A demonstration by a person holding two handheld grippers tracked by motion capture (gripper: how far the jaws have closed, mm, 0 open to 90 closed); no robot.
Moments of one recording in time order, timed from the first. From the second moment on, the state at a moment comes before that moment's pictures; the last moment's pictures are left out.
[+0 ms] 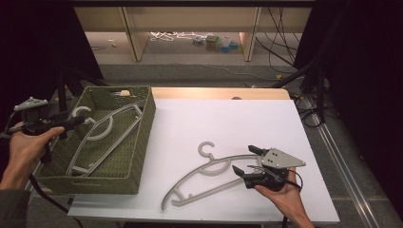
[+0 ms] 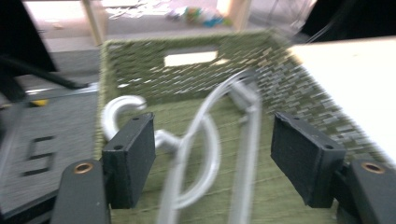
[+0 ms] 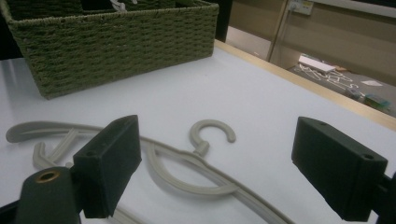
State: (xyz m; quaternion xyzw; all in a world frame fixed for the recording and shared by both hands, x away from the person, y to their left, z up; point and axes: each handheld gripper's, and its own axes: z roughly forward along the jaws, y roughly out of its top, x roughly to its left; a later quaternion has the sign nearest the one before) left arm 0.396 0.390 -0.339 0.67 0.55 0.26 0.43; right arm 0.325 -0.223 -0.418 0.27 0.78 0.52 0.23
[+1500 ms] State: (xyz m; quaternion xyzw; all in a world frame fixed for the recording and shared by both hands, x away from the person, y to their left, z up) left arm 0.299 0.194 -0.377 0.71 0.41 0.20 0.54; right arm 0.325 -0.223 -0.420 0.26 0.78 0.52 0.23
